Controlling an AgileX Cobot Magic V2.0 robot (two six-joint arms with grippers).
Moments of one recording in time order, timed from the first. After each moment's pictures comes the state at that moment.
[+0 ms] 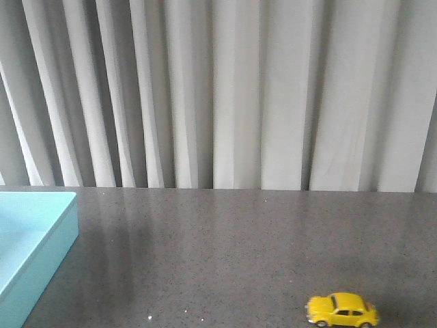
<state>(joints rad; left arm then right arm) -0.02 0.91 -0.75 0.00 0.57 -0.03 -0.34 1.20 -1.24 0.19 1.05 -0.25</state>
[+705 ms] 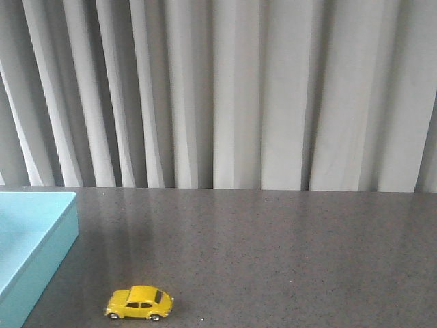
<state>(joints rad) -0.02 0.91 -0.75 0.00 0.57 -0.03 0.05 0.77 -0.74 -0.09 0.92 0.07</state>
